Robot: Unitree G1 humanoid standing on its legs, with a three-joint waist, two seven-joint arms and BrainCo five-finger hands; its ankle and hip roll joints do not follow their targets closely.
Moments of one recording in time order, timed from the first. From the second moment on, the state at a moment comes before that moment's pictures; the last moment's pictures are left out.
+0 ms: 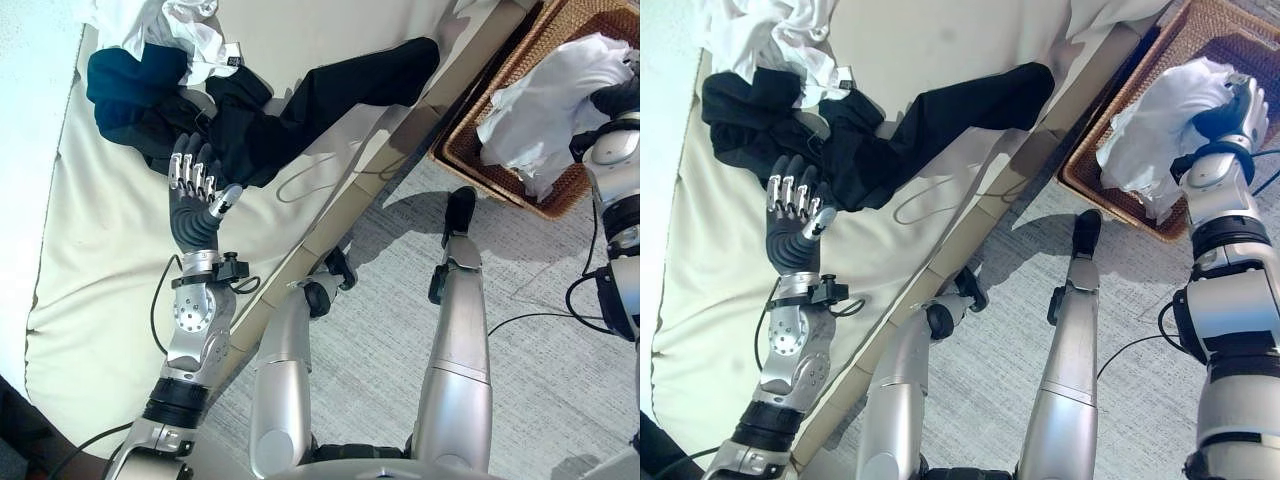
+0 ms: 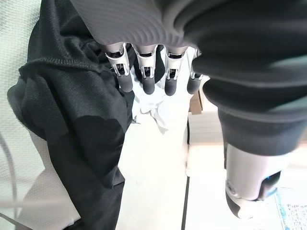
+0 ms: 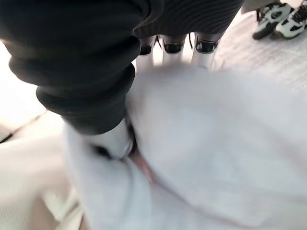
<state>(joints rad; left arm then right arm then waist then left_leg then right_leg) -0.21 0.34 -0.14 -0.02 -0.51 -0.49 0.28 -1.28 -0.81 0.37 1.30 0.02 -0.08 -0.44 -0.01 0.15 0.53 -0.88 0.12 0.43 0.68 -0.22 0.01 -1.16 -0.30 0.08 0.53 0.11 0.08</state>
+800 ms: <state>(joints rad) -0.24 0.33 -0.13 -0.01 -0.53 -0.46 0.32 -1.10 -0.72 0.32 1.02 0.11 -0.07 -0.47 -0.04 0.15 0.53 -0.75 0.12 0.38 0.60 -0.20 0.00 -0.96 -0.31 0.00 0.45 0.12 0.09</state>
